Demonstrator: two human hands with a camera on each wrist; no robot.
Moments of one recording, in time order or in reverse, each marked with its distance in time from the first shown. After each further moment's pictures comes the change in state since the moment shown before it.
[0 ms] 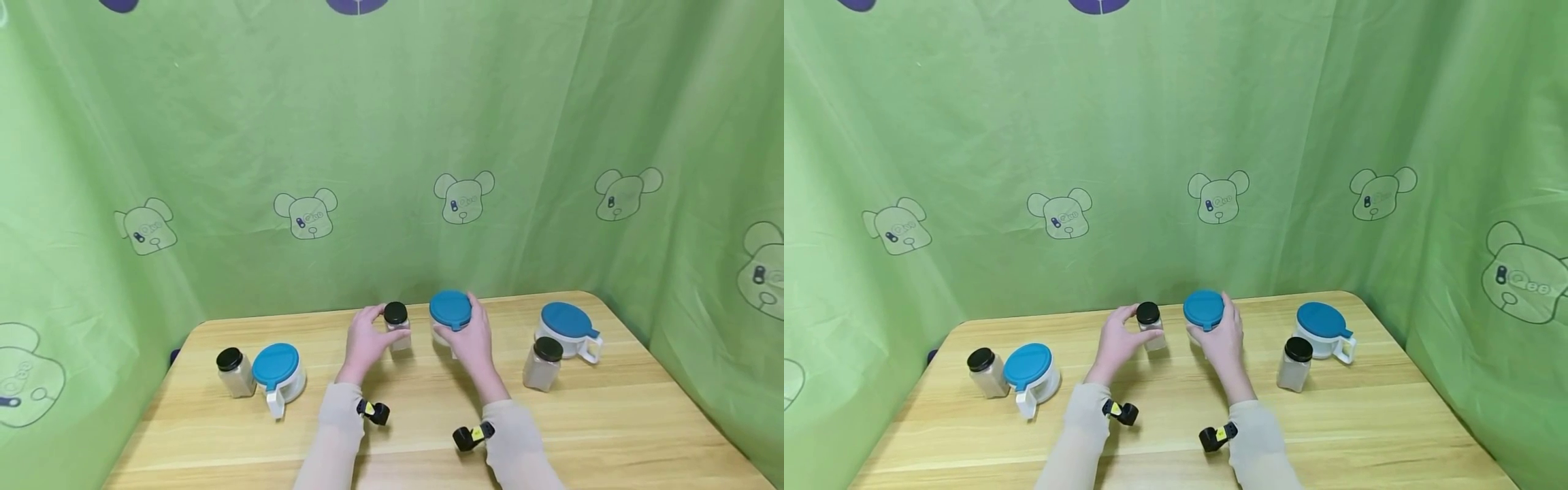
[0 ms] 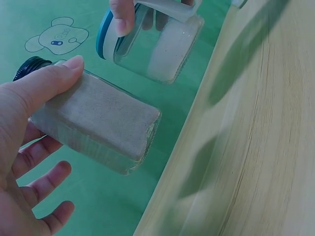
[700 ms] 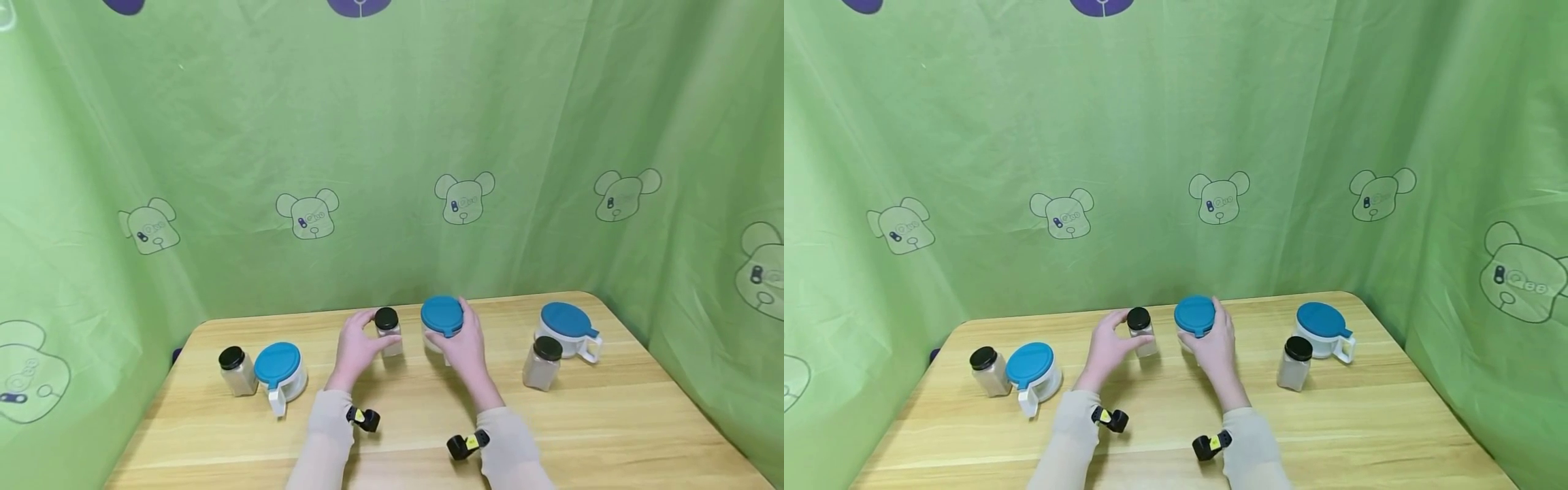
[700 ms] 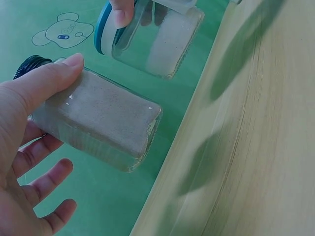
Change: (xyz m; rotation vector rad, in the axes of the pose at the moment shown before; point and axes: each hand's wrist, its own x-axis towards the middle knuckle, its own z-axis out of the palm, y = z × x) left_hand -0.011 -0.010 -0.017 -0.027 -0.006 -0.012; right_hand -0.016 -0.012 0.007 0.030 -0.036 0.012
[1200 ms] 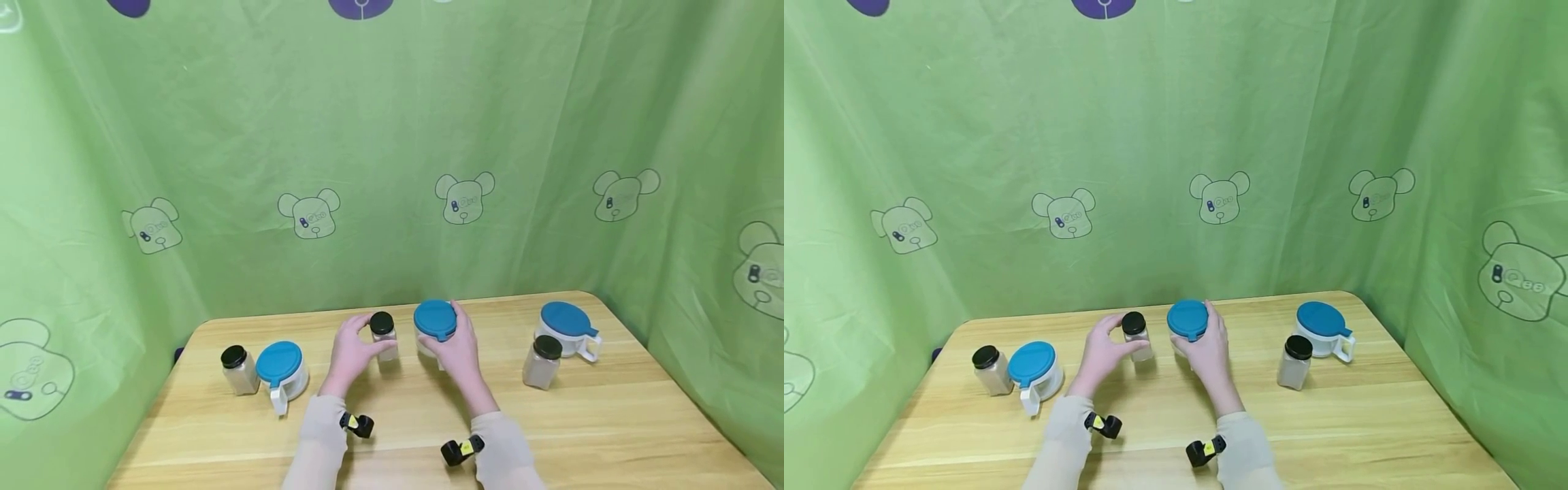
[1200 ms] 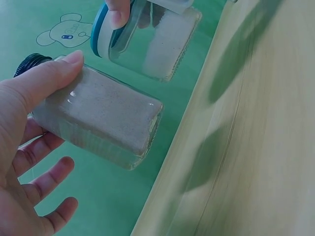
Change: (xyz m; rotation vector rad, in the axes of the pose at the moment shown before) left_hand -0.013 0.004 -0.015 0.008 -0.012 -0.017; right_hand -0.014 -0.008 0.008 0.020 -0.022 -0.004
